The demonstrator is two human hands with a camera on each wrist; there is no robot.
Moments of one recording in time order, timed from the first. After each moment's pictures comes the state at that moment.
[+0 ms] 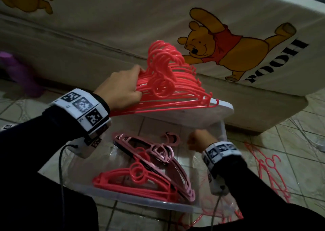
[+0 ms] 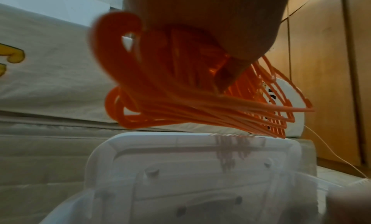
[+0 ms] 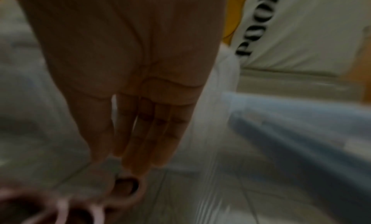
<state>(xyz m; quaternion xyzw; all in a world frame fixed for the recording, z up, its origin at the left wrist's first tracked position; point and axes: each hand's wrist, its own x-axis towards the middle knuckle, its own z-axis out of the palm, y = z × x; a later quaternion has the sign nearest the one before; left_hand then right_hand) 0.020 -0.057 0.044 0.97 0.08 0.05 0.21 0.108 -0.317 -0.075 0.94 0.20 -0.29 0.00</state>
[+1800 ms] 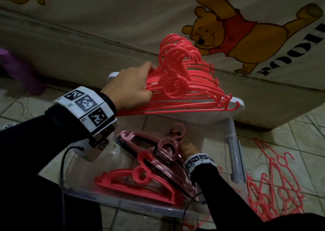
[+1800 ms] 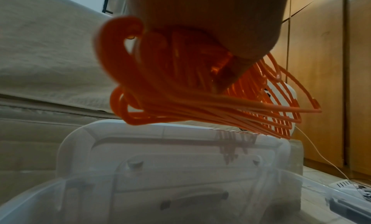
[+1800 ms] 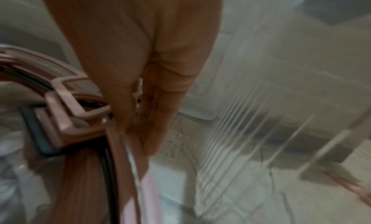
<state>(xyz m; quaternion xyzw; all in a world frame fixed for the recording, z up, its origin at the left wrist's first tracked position) 0.035 -0.069 0.042 0.97 0.07 0.03 0.23 0.103 -0.300 -0.208 0.93 0.19 -0.31 -0.02</state>
